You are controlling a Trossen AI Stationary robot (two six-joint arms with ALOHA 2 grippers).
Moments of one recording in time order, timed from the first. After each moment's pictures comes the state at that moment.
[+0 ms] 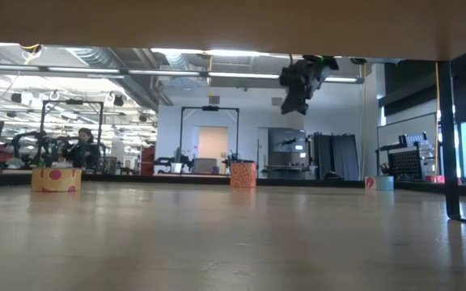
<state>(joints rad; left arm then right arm) 0.36 1.61 2.36 -1.57 -0.50 -0.28 -1.05 2.25 2.35 -1.38 -0.74 -0.60</state>
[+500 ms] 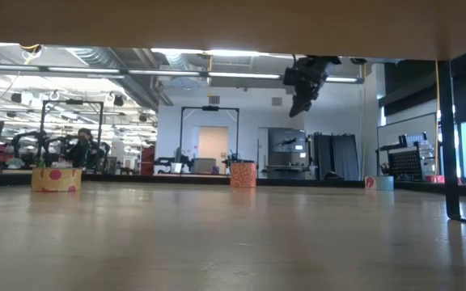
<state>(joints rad) 0.36 1.62 2.36 -1.57 -0.50 -0.28 -1.04 2.23 2.35 -1.45 -0.58 -0.82</state>
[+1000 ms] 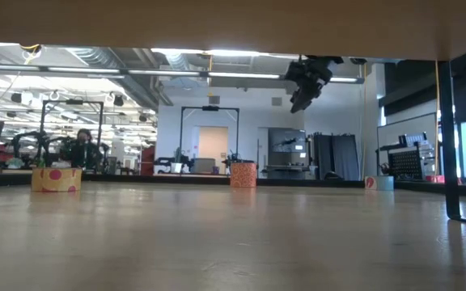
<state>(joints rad) 0.36 1.62 2.36 -1.57 -0.50 -0.28 -1.04 2.23 2.35 -1.56 -0.67 -1.03</state>
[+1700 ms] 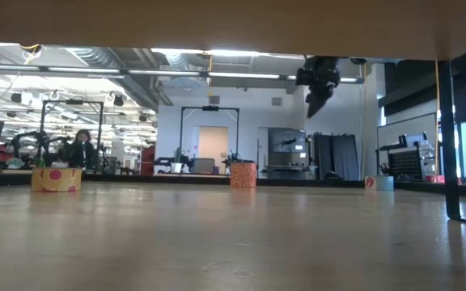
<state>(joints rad) 0.36 1.62 2.36 -1.57 -0.50 -0.28 -1.09 2.20 2.35 -1.57 -0.44 -0.97</state>
